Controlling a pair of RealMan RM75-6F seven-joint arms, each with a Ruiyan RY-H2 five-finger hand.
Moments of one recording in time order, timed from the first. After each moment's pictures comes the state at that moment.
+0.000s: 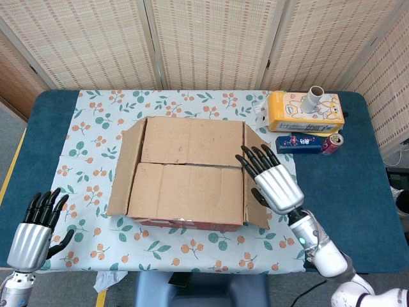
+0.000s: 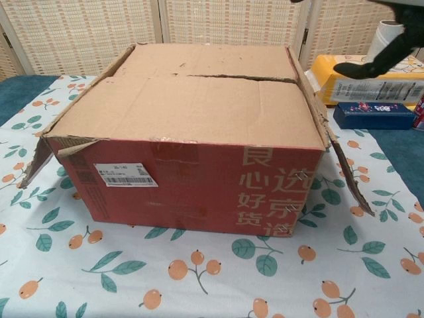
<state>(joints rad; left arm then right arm) -0.12 -1.26 0.03 -1.51 1.71 1.70 0.16 0.58 -1.17 0.26 -2.07 -1.21 1.12 -0.71</state>
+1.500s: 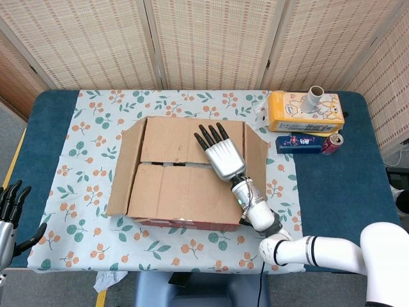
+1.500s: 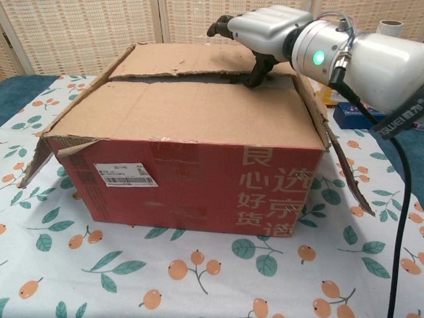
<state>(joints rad) -0.07 -1.17 -0.05 -1.52 1.65 1.73 -0.05 1.00 -1.58 0.31 -1.55 -0.88 1.06 -0.86</state>
